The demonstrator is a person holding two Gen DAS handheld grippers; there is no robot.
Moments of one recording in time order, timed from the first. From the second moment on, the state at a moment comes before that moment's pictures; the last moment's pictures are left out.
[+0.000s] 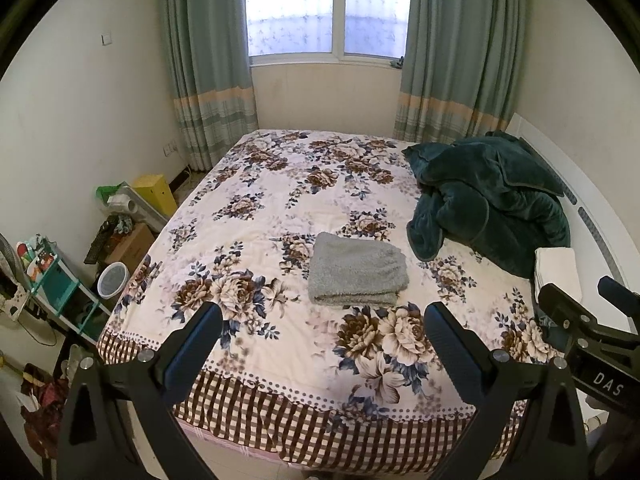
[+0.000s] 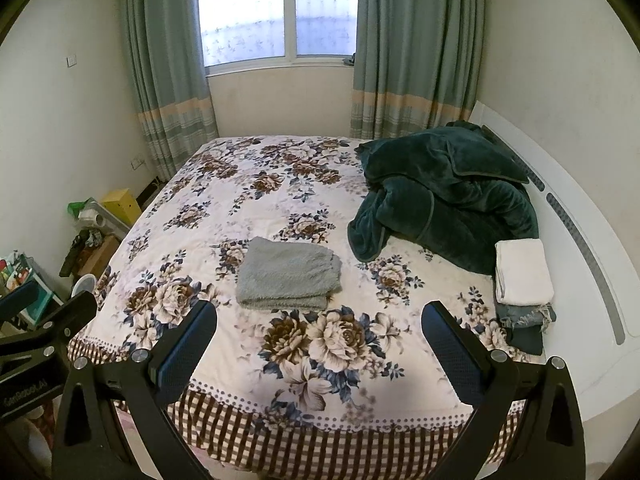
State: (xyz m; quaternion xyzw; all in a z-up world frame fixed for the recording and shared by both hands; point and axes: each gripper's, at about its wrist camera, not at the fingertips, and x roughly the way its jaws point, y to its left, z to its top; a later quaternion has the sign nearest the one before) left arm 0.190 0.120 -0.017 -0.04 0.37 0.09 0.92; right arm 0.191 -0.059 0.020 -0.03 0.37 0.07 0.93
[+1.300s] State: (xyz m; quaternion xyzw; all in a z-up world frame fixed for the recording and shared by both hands) left arm 0.186 0.120 -0.003 -0.04 0.35 0.09 0.93; right arm 0.180 -0.055 0.015 -0.02 0.36 0.07 0.93
